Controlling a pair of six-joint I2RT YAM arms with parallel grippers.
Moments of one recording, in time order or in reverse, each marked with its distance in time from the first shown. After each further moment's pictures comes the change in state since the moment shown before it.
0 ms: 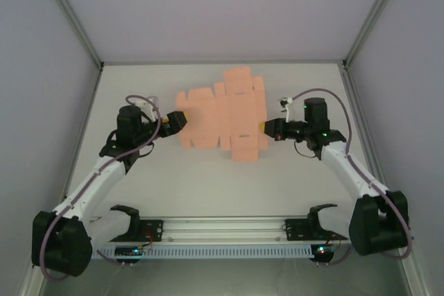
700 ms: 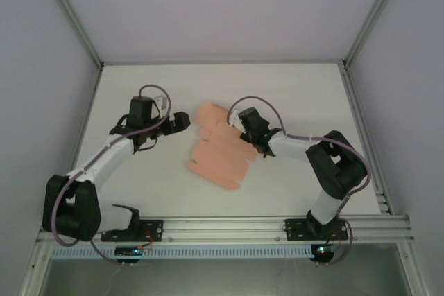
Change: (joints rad) left arm -0.001 0.285 0.174 -0.134 0.032 0.116; right arm 0.465 0.502 0.079 0.398 1.210 -0.901
